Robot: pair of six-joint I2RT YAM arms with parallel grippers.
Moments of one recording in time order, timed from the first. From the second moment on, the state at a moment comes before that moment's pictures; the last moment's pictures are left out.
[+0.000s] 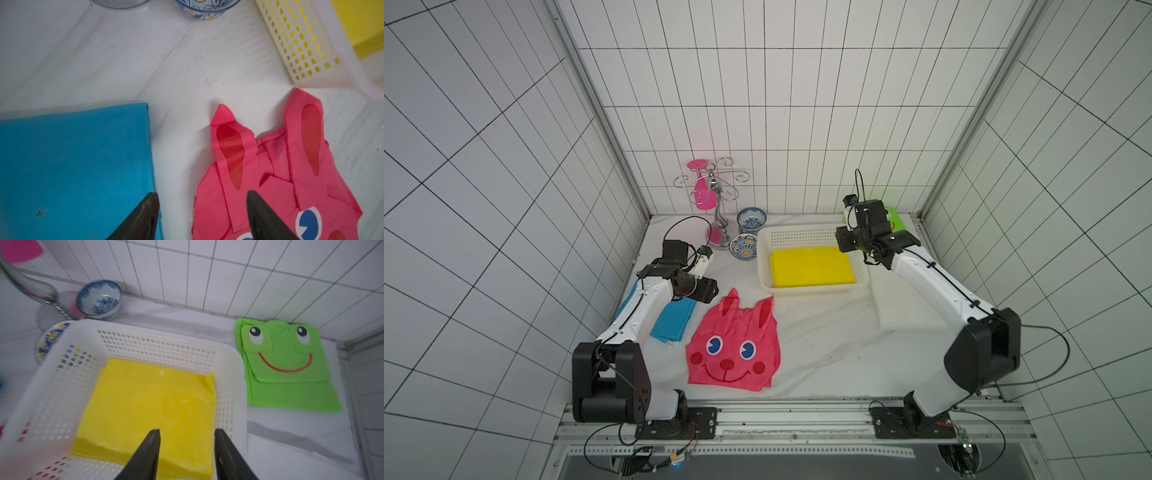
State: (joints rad) left arm 0.01 1.39 1.02 -0.77 0.29 0.31; right arm 0.51 1.53 1.42 -0.51 0.05 0.01
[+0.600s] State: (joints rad) left arm 0.01 1.32 0.79 -0.91 0.30 0.69; right arm 1.12 1.47 0.84 -0.41 -0.31 -0.49
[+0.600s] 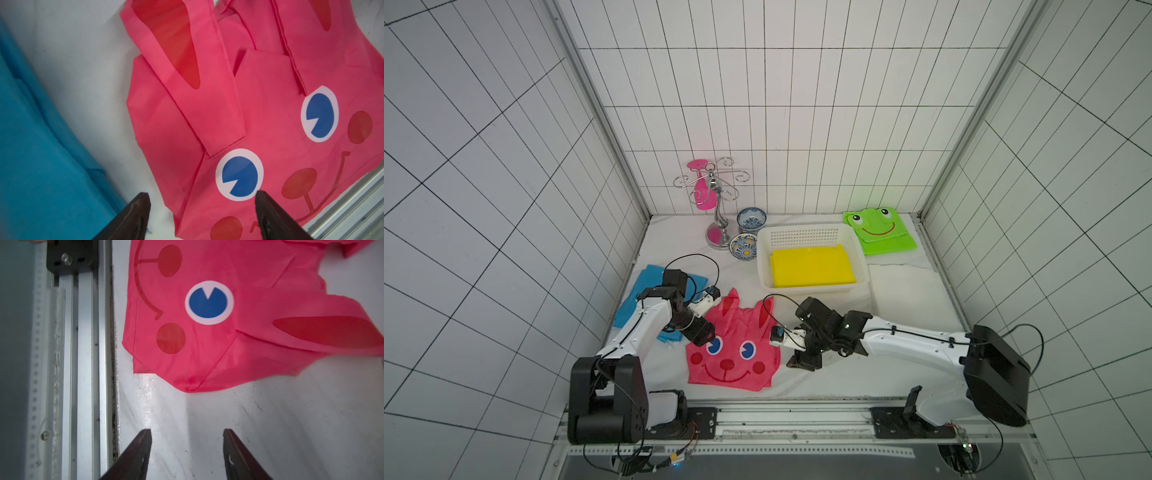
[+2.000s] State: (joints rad) left arm -0.04 1.24 0.80 -1.03 0.61 0.96; right arm 1.05 1.76 0.93 -0.13 -0.51 -0.91
